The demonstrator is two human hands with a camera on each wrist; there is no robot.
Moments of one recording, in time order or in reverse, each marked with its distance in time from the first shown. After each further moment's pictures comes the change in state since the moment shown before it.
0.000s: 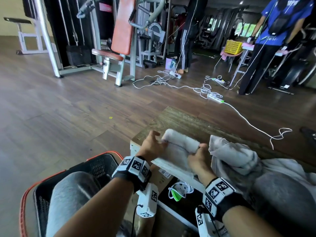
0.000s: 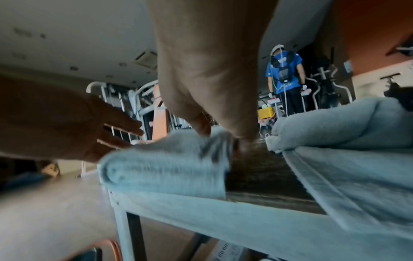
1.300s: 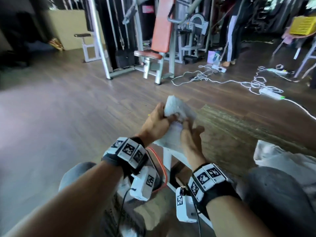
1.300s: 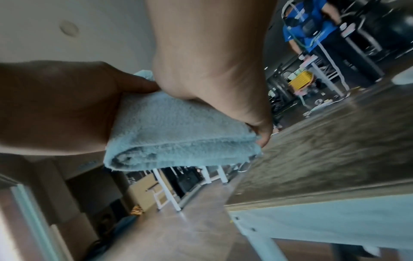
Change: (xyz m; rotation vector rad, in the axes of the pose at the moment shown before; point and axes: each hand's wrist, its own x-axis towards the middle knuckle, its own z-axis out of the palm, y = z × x) left_hand -0.012 0.049 -0.098 0.013 0.239 0.222; right_hand -0.023 -0.115 0.062 0.447 -0.318 -0.034
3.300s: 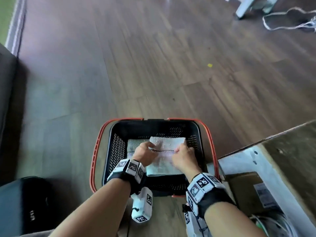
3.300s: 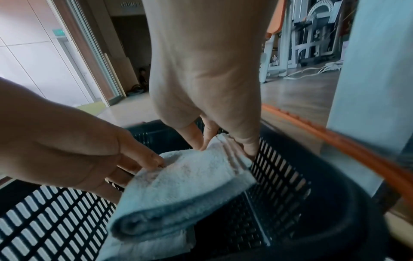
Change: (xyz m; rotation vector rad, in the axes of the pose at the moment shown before) left_hand -0.072 -0.395 -0.050 0.053 0.086 -1.043; right_hand 0.084 0.184 0.271 -0.937 -0.661 -0.015
